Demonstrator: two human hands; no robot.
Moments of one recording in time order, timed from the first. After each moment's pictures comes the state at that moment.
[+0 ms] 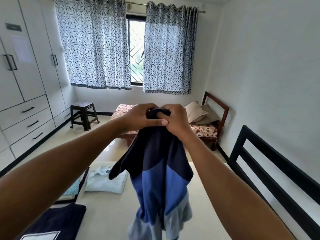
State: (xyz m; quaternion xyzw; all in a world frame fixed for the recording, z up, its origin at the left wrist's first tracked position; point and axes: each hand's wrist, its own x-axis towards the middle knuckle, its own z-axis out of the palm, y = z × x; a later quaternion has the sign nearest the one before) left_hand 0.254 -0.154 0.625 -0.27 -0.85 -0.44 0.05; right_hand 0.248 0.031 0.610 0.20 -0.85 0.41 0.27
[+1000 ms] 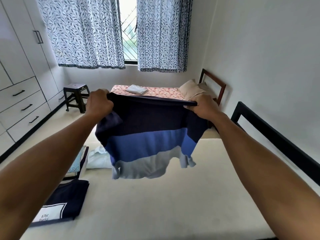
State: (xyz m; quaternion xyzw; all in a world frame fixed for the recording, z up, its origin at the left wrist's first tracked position) left_hand 0.236 -0.220 0.564 0.05 -0.94 -0.22 0.26; right_hand 0.231 0.174 0.568 0.10 -0.96 0.18 0.16
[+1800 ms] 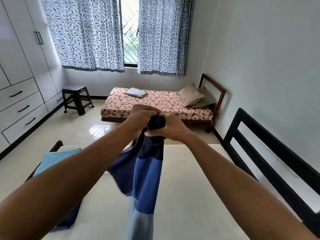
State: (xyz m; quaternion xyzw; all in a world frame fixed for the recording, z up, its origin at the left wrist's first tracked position) left_hand 0.259 -0.101 0.568 0.03 -0.72 -0.69 0.01; right_hand 0.271 0.053 0.556 0.18 -0.91 0.37 -0.01
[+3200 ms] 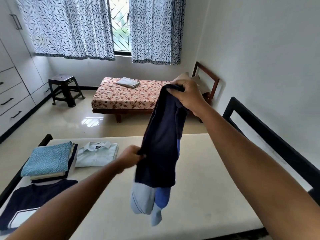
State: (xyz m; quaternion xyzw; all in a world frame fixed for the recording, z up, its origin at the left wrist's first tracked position) left_hand 0.276 -0.118 0.397 -0.05 -0.87 -0.47 -0.15; right_hand 0.205 0.132 0.582 0.16 -0.86 0.43 0.22
